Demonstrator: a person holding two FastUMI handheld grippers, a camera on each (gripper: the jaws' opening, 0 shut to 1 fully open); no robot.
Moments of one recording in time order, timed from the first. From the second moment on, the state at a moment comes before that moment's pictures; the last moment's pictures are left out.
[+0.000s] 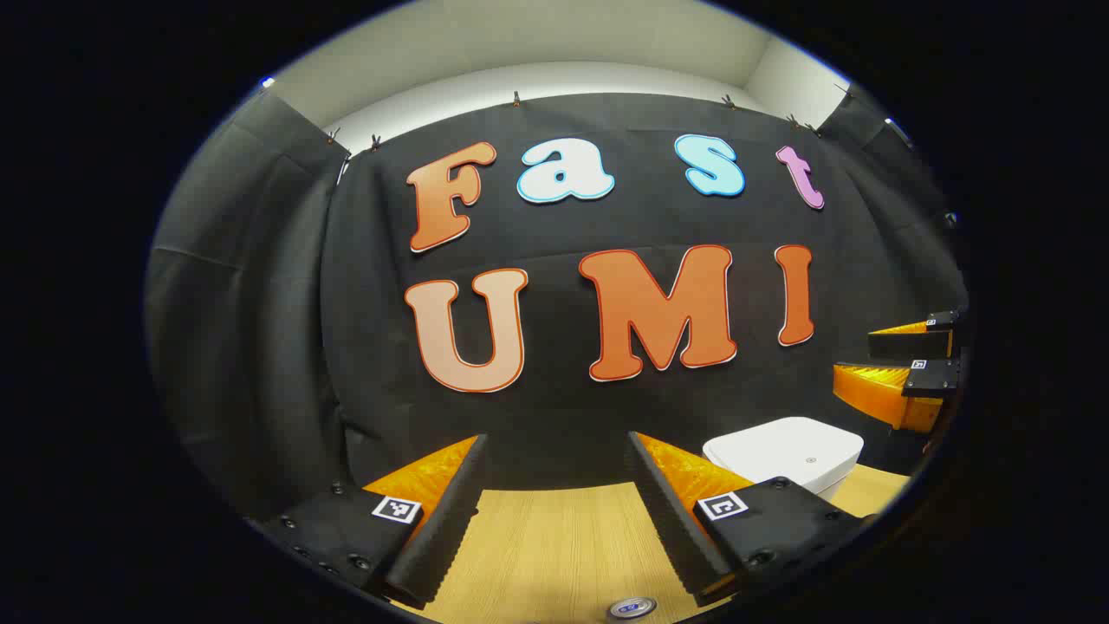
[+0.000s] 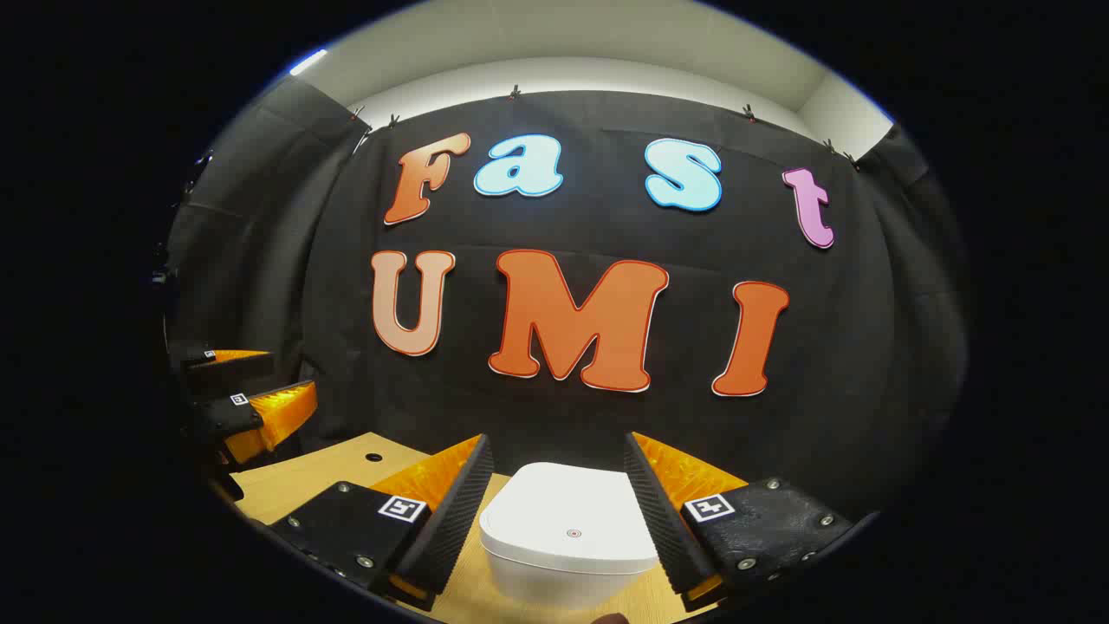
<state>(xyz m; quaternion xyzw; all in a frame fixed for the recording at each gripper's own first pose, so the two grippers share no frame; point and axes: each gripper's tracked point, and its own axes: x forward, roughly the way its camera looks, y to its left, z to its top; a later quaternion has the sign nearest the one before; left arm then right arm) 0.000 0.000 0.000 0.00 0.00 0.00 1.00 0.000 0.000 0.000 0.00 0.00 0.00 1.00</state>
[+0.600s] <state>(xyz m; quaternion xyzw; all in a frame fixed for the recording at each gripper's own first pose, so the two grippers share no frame) -0.002 0.000 0.000 0.00 -0.01 0.01 1.00 0.005 -0.006 0.000 0.02 0.00 0.00 1.00</state>
